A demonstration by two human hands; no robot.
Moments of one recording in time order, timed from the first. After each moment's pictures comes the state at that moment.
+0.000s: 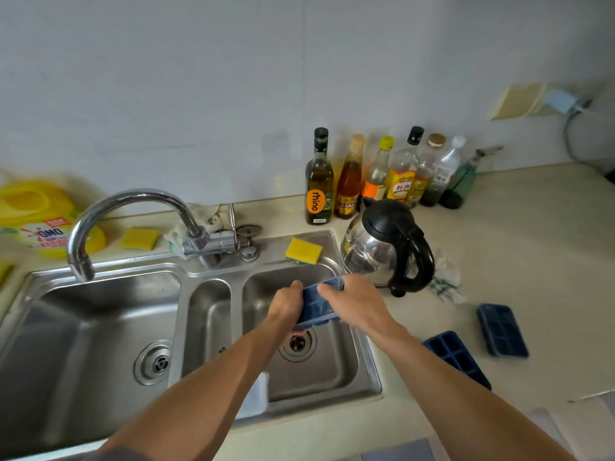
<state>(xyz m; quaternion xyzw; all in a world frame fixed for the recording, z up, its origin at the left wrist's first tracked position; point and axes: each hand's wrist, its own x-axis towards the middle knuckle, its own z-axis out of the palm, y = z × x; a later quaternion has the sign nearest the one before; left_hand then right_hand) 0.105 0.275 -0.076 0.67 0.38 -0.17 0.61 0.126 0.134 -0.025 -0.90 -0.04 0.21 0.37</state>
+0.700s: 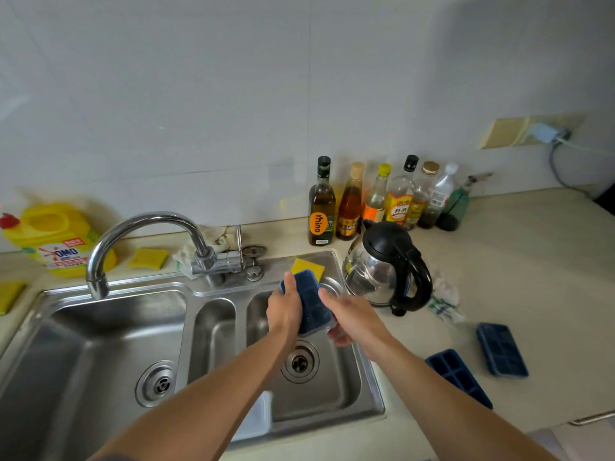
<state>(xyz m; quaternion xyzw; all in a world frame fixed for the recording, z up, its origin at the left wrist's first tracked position) 0.111 0.278 -0.052 0.64 0.41 -0.02 0.65 0.121 0.139 -0.025 -0.81 0.05 0.28 0.51</state>
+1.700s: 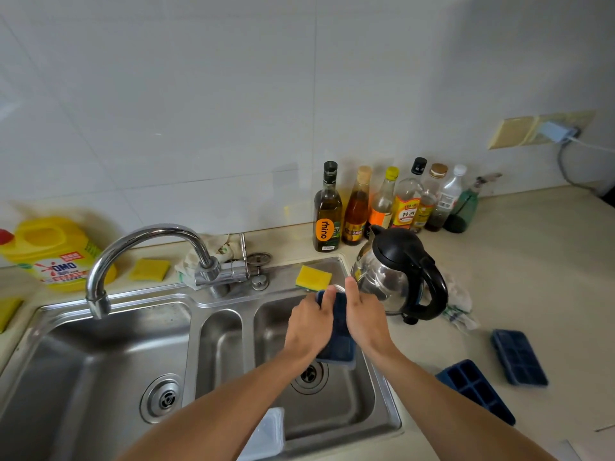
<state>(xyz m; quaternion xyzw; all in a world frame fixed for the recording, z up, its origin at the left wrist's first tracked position) 0.116 0.273 -0.049 0.85 0.21 -0.03 0.48 0.144 0.157 -0.052 -0.87 0.05 0.08 0.48</state>
